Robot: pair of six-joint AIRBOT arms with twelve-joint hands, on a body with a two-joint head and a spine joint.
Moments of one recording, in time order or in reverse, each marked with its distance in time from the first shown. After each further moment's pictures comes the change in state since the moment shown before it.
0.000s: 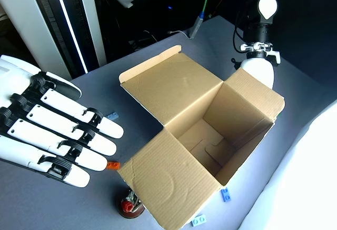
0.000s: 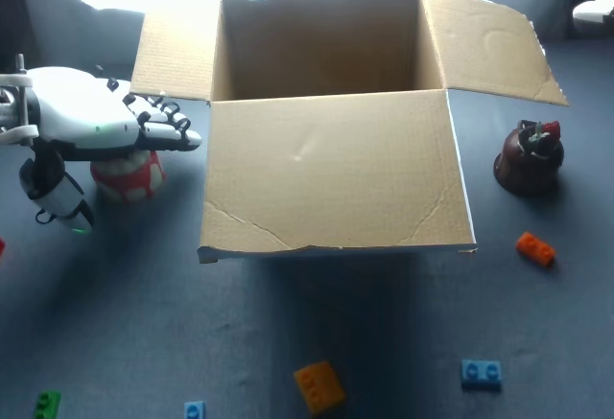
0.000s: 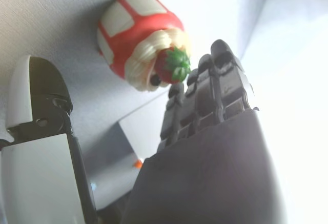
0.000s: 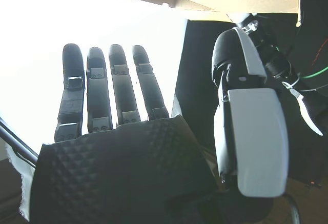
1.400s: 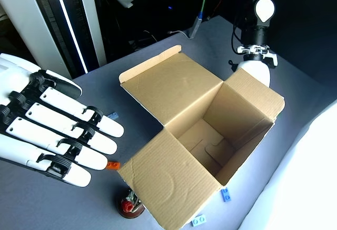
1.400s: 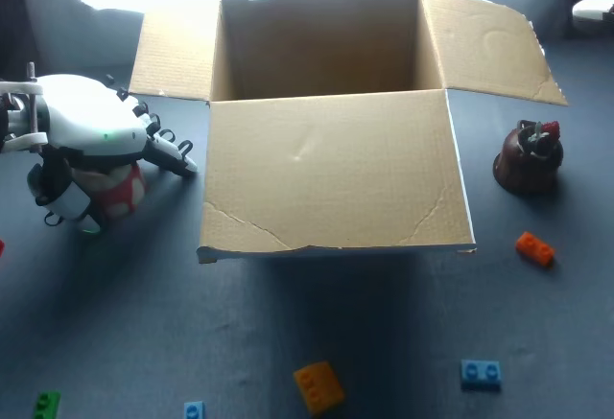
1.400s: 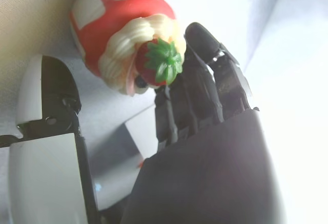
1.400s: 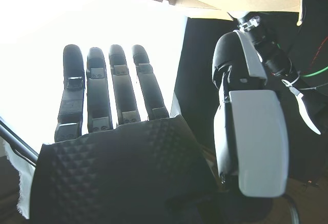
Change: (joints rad) left arm 0.008 -0.014 0.003 0.011 -0.002 -0.007; right arm 0.000 0.000 -0.002 0.000 0.013 -0.007
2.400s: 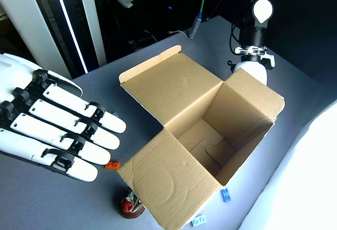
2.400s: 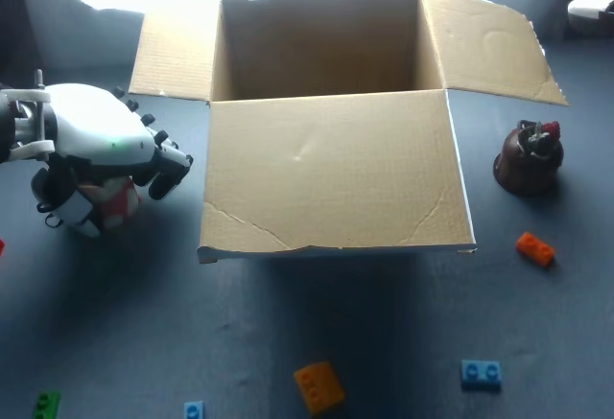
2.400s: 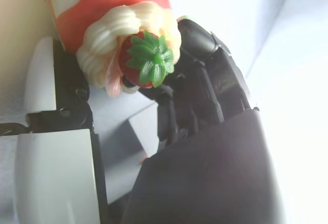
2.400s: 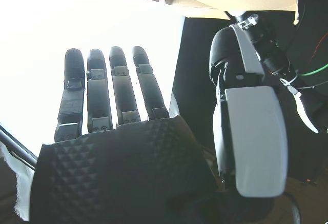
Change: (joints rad) left arm 0.001 0.009 -0.041 0.024 -0.006 -0.034; right arm 0.000 0.000 -0.006 0.000 0.000 0.000
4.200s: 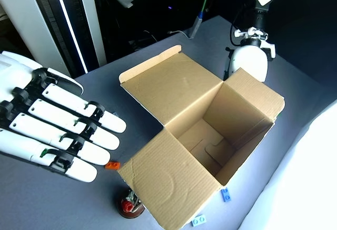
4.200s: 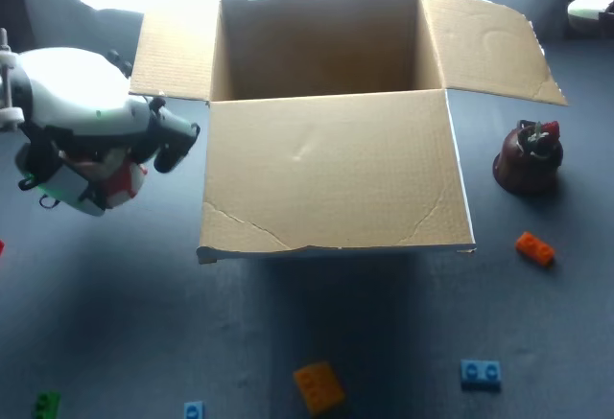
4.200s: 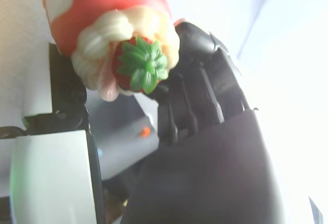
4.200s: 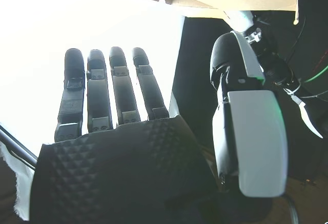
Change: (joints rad) left arm -0.113 0.131 -0.137 0.006 -0.044 -0.011; right arm 0.000 0.001 -0.001 0.000 0.000 -0.003
